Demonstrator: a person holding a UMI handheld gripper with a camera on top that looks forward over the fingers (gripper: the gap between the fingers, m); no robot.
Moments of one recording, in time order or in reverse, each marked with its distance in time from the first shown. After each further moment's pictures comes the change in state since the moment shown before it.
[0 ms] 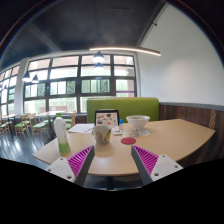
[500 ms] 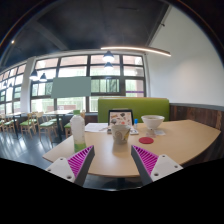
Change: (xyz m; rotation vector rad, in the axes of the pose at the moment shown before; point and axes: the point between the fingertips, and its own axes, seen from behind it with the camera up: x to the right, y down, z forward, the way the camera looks) arm -0.081 0.009 0.010 0.002 -0.087 -0.020
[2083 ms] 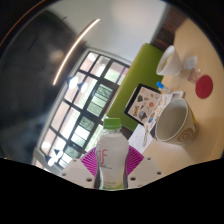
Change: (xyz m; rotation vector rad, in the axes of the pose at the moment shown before) arm -0.092 -0.091 0.266 0.037 -0.194 1.045
